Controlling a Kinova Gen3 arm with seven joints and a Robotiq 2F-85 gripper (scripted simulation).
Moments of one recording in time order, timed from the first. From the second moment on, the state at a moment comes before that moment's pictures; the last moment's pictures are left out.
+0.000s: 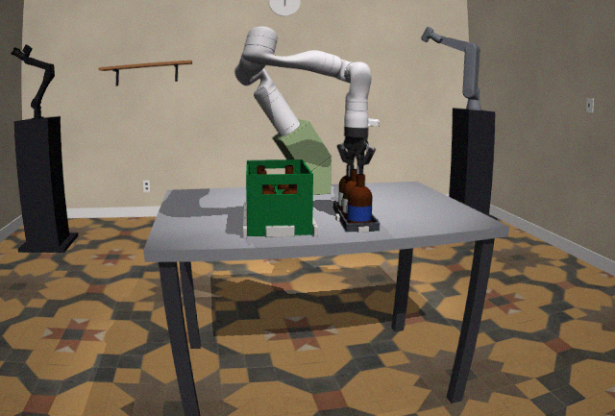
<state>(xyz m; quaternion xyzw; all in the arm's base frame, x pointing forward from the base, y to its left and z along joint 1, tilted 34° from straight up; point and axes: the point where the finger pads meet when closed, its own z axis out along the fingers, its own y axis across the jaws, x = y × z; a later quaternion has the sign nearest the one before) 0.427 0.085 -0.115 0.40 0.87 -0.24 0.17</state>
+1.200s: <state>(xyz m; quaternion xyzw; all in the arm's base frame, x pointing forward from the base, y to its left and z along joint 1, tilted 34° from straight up) 0.427 0.089 -0.112 0.40 0.87 -0.24 0.17</state>
